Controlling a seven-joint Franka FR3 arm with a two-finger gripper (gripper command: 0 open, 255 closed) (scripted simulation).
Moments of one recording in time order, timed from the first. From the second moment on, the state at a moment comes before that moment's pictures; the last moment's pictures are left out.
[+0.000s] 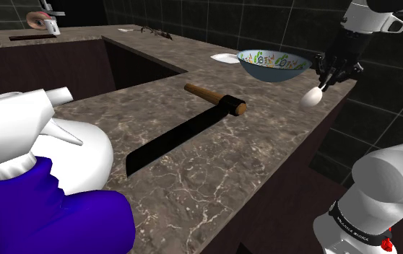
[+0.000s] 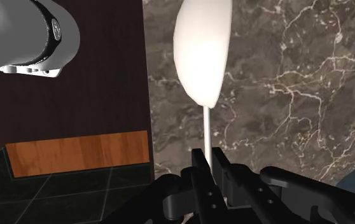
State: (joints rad) arm -0.47 -1.01 0.01 -2.54 -0.01 1.66 1.10
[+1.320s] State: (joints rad) arm -0.47 -1.05 0.01 -2.70 -0.01 1.78 1.10
